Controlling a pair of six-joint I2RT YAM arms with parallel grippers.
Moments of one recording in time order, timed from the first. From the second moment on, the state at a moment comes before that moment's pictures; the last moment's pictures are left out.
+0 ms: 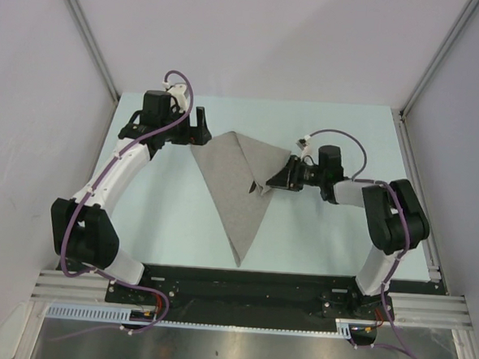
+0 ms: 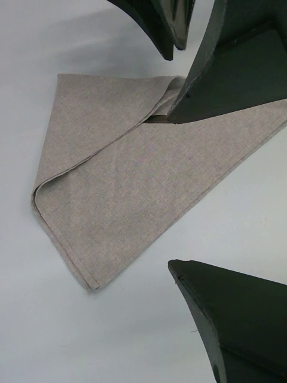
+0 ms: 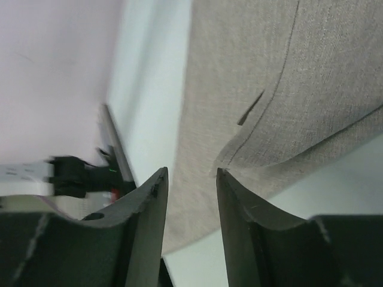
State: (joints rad) left arm -0.20 1.51 1.34 -0.46 0.21 -0.18; right arm 0.28 1.82 0.83 0.56 -0.90 0.72
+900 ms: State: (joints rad) left arm -0.20 1.51 1.34 -0.44 0.25 -0.21; right arm 1.14 1.57 0.91 -0.40 -0.05 0.48
